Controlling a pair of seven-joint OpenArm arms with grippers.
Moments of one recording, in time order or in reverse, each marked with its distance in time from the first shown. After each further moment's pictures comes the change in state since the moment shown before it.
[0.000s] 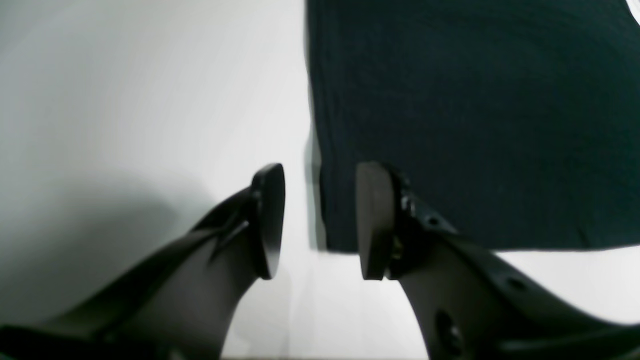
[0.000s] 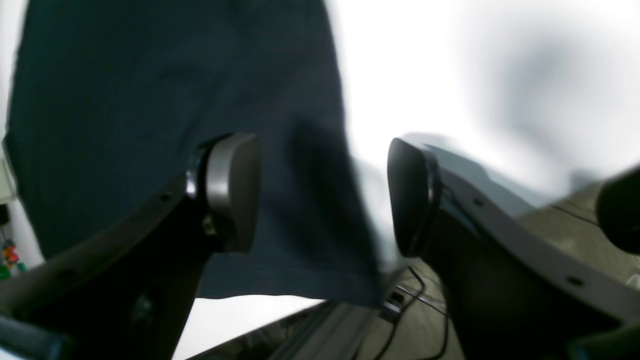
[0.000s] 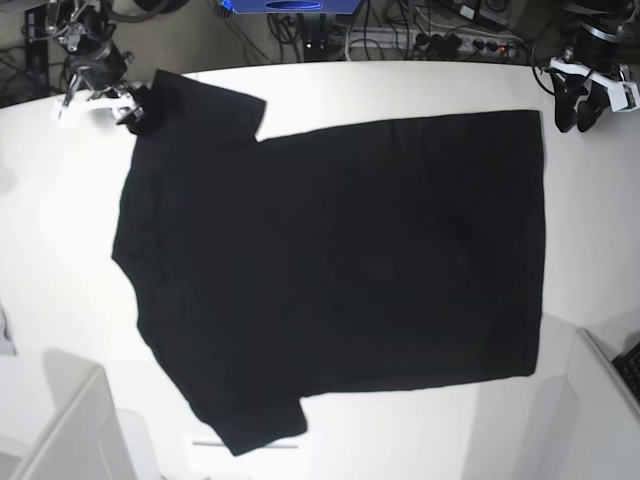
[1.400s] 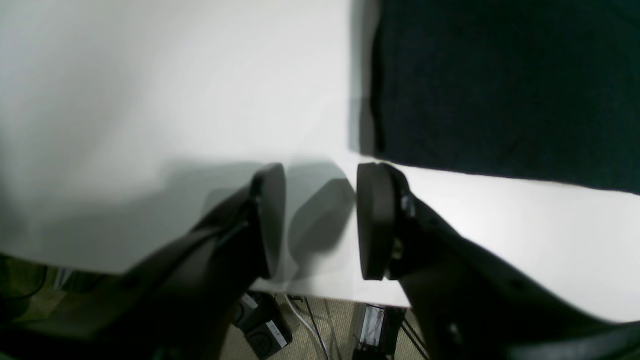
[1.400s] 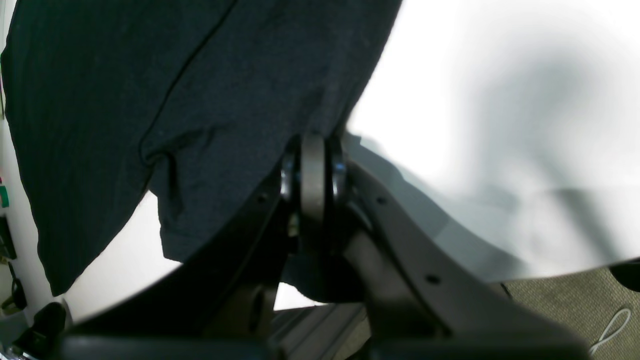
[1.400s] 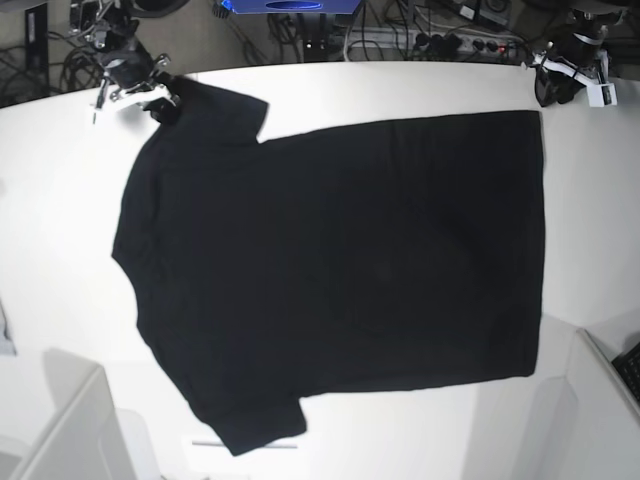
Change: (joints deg) left arm -11.2 6.4 -6.7 -9.1 7.8 -5.4 18.0; right arm 0.8 -1.0 -6.0 -5.1 -6.1 8.9 2.5
